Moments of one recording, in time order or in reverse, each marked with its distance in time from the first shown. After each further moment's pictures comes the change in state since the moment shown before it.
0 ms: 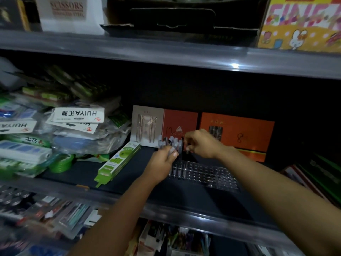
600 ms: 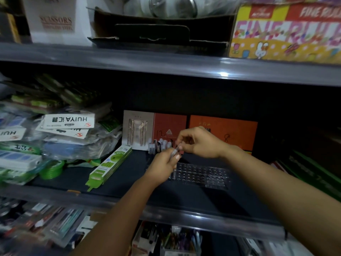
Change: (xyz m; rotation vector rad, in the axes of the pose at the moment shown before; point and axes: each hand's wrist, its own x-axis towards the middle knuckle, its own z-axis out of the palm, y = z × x) left_hand -0.008 0.035 0.016 -0.090 -0.145 0.035; right_hand -0.047 -0.012 -0.039 0.251 0.087 -0.170
